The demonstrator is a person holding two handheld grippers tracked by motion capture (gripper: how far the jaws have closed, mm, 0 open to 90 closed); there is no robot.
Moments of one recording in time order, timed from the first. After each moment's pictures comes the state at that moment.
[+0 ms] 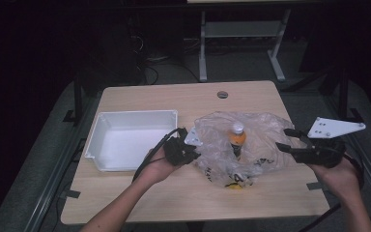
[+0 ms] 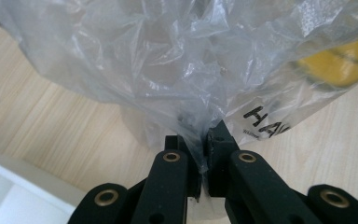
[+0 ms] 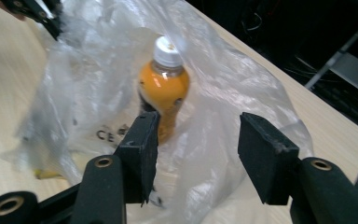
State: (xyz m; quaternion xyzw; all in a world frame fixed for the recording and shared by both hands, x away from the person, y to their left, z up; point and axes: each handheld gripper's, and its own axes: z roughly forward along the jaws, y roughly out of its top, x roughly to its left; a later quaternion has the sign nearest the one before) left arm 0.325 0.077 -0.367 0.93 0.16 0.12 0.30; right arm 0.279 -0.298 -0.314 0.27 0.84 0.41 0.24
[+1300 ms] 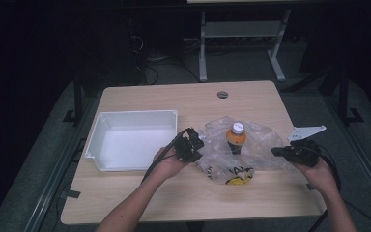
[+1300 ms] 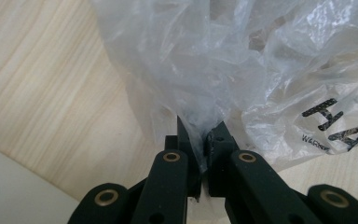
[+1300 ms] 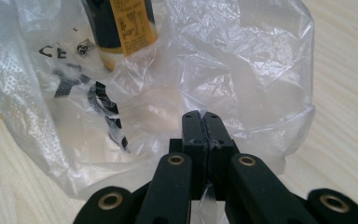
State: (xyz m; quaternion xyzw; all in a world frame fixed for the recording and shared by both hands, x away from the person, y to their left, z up) left arm 0.354 0.049 -0.410 0.95 0.21 0.10 0.23; right arm 0.333 -0.314 -0.421 0.33 0.87 0.35 0.13
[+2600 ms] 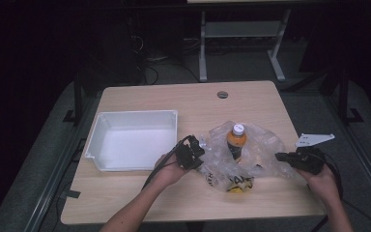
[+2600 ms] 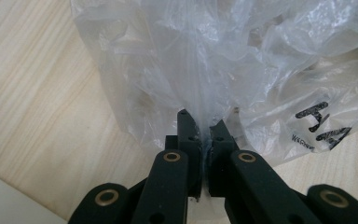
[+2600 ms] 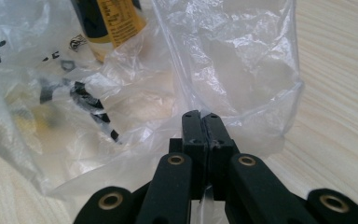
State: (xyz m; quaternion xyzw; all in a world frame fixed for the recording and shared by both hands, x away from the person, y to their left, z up) left arm 0.342 0.048 -0.427 0.95 0.21 0.09 0.23; right arm 0.321 -0.333 -0.441 0.36 0.84 0.38 0.12
